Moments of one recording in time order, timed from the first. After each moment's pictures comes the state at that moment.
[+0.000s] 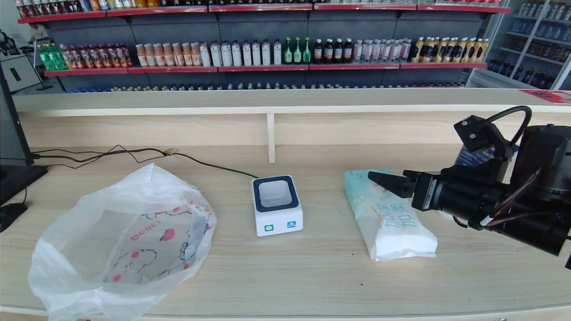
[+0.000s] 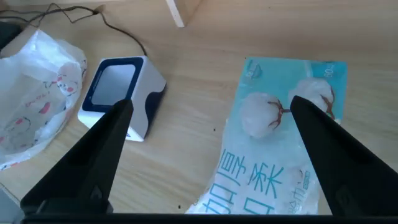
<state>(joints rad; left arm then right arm) 0.00 0.00 0.00 0.00 0.01 -0.04 0.42 1.52 -0.70 -0.63 0.10 0.22</state>
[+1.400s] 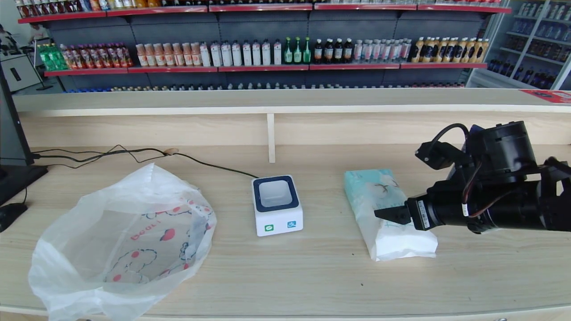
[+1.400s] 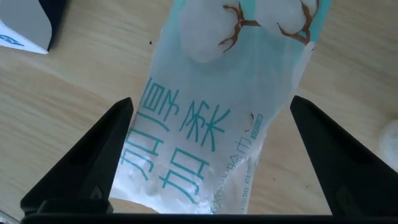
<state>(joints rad) 0.00 0.00 0.00 0.00 0.01 -0.04 0.34 1.62 -0.94 -0.04 0.08 -0.02</state>
